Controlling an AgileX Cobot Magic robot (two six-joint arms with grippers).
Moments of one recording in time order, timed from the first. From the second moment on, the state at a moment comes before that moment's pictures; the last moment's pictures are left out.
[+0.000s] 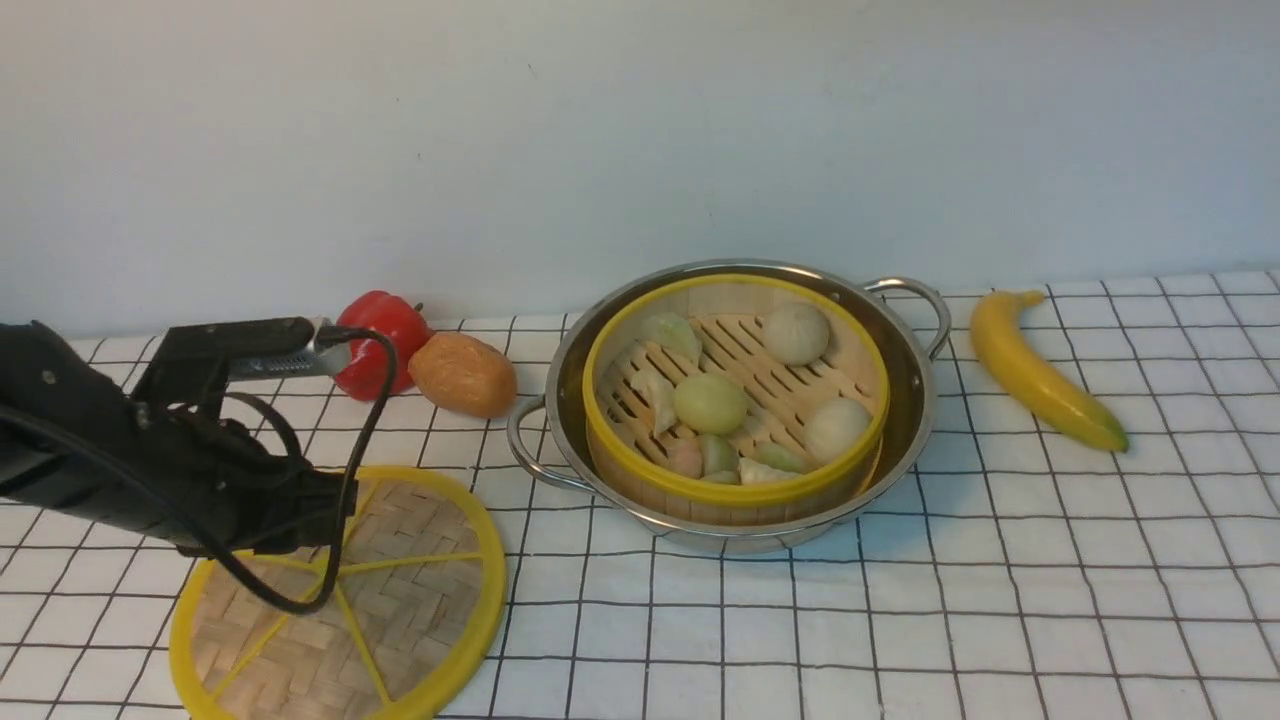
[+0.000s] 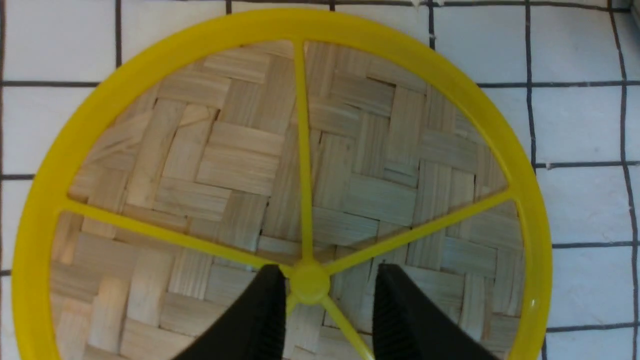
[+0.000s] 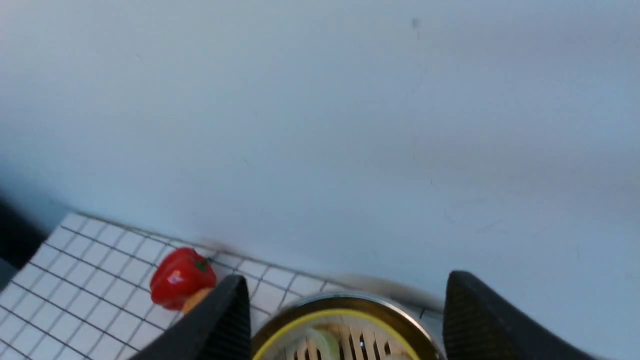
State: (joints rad) right arm 0.27 1.65 -2.28 0.23 1.23 0.12; left arm 0.05 1.59 -0.89 -0.39 0.58 0.38
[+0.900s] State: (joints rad) right arm 0.27 1.34 -2.28 0.31 1.23 0.08; left arm 0.05 1.71 -0.91 -0.36 0.57 0.38
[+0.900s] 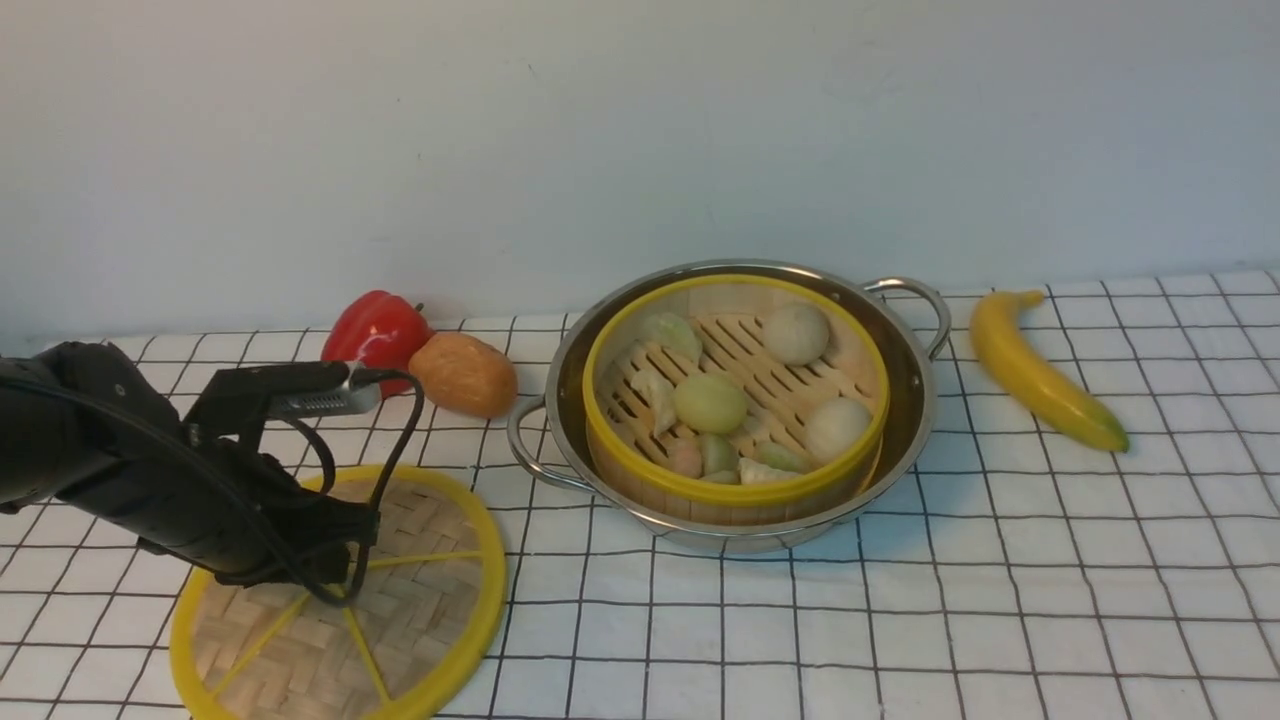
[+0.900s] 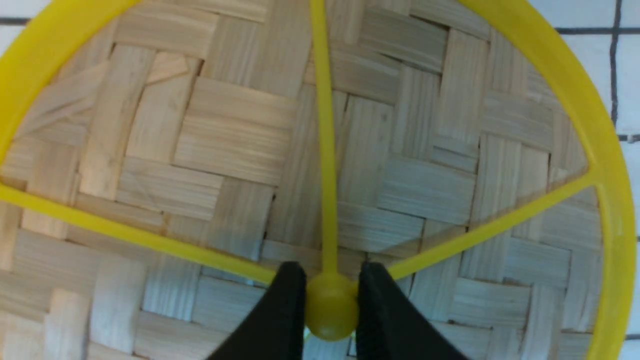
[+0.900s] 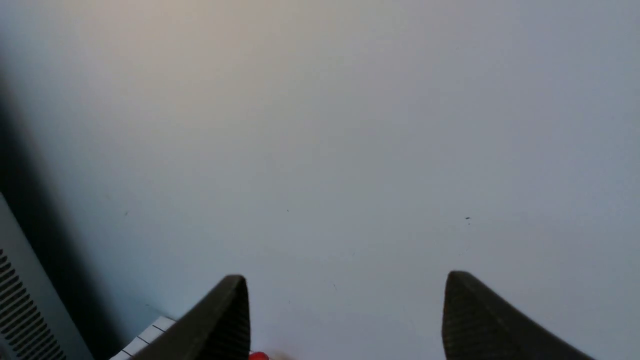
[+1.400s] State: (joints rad) right arm 0.27 1.27 -2.05 0.31 1.23 0.08; left arm -0.15 1.68 -1.52 -0.13 0.90 0.25
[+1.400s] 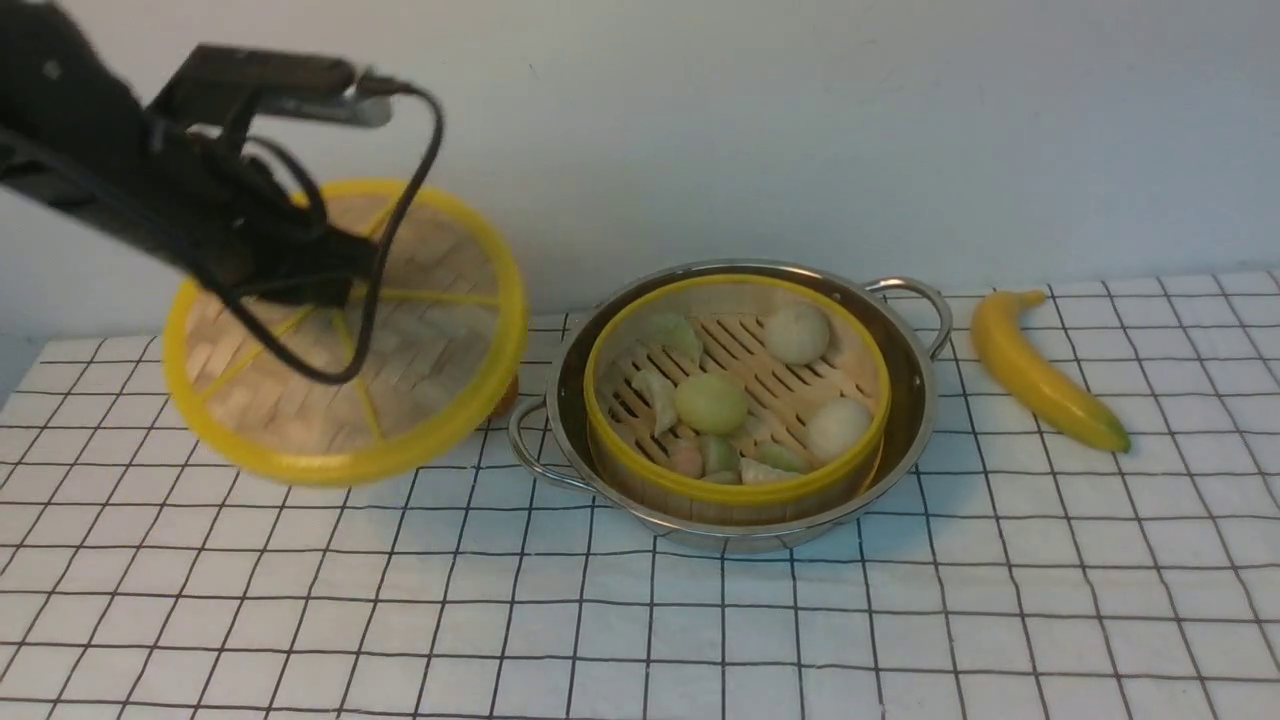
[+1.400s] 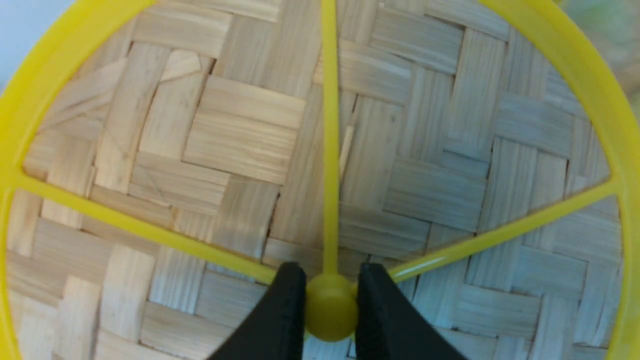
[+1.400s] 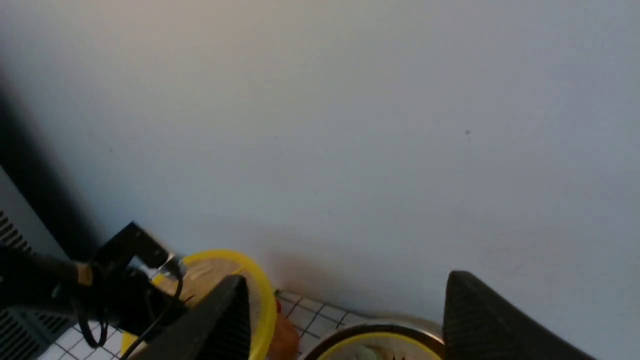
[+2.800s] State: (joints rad) right arm 0.27 1.07 -1.99 0.31 1.23 0.10; left arm -0.54 2.27 -2.15 -0.02 1.04 0.26
